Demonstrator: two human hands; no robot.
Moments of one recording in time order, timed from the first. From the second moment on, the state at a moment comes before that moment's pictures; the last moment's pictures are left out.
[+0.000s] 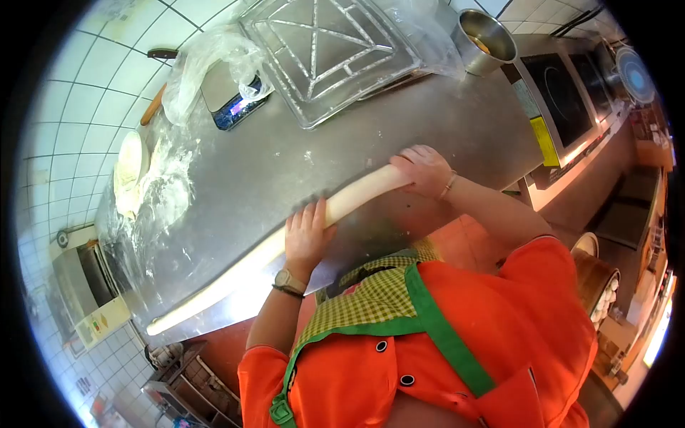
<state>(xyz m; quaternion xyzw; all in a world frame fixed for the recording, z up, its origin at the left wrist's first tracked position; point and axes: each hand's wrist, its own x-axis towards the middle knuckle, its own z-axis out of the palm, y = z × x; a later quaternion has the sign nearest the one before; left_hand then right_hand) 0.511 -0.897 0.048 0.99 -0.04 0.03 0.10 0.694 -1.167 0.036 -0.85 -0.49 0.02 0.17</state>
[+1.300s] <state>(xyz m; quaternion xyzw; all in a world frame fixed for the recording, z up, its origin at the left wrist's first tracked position) 0.652 -1.014 0.032 0.88 -0.12 0.05 0.46 0.668 -1.126 0.042 -0.82 -0.17 0.04 0.54</state>
